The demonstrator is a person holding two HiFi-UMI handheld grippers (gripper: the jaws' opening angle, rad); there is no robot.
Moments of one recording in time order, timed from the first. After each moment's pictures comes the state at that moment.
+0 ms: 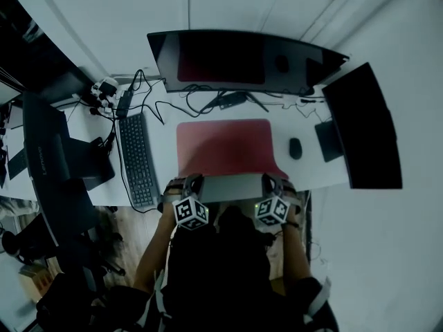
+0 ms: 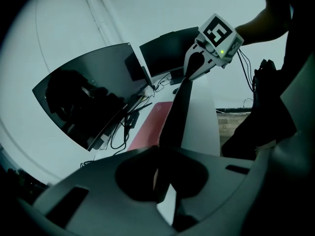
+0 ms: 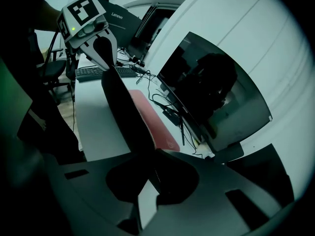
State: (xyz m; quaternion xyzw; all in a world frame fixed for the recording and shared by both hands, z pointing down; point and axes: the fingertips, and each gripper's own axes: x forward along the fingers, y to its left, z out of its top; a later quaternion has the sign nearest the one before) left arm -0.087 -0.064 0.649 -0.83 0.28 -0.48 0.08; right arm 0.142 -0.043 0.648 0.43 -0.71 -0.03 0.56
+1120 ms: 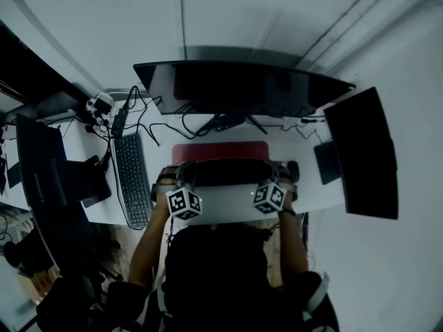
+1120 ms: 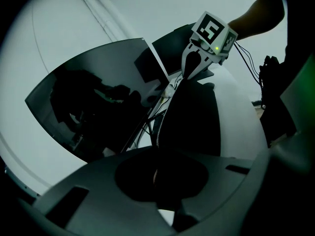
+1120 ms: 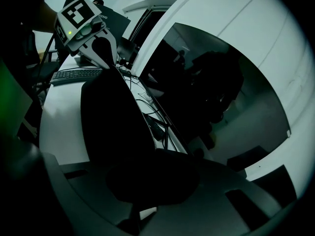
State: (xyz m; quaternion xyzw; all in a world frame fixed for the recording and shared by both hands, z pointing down) left arm -0.081 -0.215 0.618 -0.81 0.32 -0.47 0.13; right arm 0.148 -0.206 0.631 0.43 -0.73 -0.06 0.53
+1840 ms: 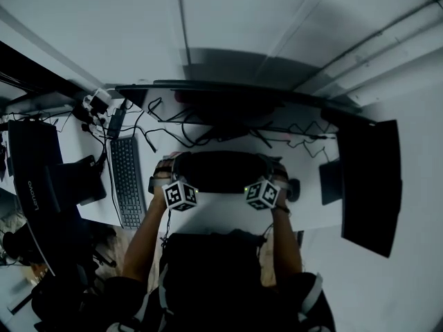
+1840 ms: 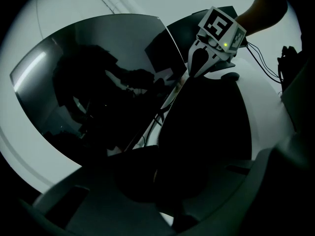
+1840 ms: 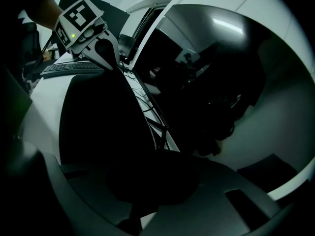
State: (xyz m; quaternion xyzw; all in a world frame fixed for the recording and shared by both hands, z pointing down) left arm -0.081 -0.309 0.662 -0.79 0.37 -0.48 0.11; right arm 0.144 -0.306 0.672 0.39 -0.75 -0.08 0.53
